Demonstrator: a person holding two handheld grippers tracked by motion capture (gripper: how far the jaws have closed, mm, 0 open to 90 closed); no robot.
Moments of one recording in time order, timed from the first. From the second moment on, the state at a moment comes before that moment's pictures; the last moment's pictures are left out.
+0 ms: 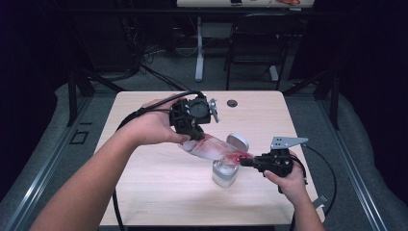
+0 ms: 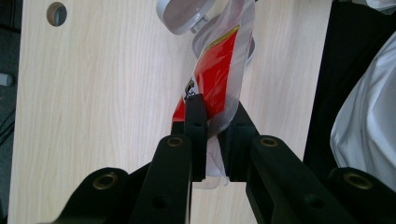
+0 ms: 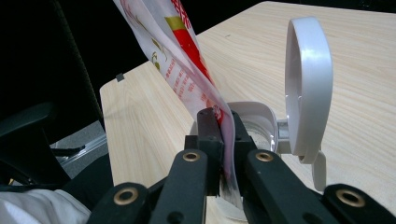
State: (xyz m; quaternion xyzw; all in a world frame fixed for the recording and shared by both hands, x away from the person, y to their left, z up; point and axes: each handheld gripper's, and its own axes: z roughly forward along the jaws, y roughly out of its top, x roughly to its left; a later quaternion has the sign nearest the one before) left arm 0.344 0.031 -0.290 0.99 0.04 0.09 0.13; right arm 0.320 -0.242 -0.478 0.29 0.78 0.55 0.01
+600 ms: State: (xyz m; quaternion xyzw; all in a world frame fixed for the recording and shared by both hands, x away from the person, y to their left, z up) left arm 0.342 0.027 -0.285 0.99 0.04 0.09 0.13; right arm 0.320 -0.239 -0.480 0.29 0.79 0.55 0.01
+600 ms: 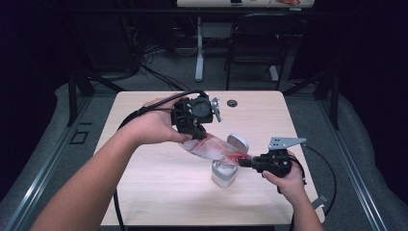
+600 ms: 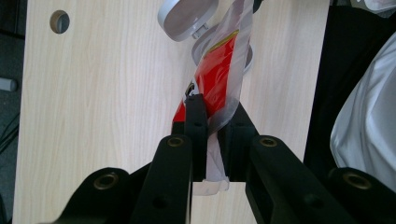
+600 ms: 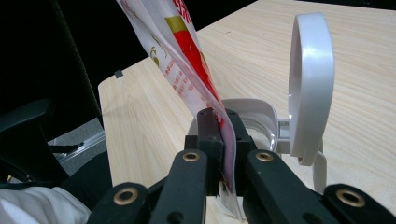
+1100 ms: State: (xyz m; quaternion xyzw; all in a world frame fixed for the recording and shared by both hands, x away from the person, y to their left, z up) left arm 0.343 0.028 -0.285 0.99 0.04 0.09 0.14; right arm 0.320 -0.238 -0.479 0.29 0.79 0.55 0.01
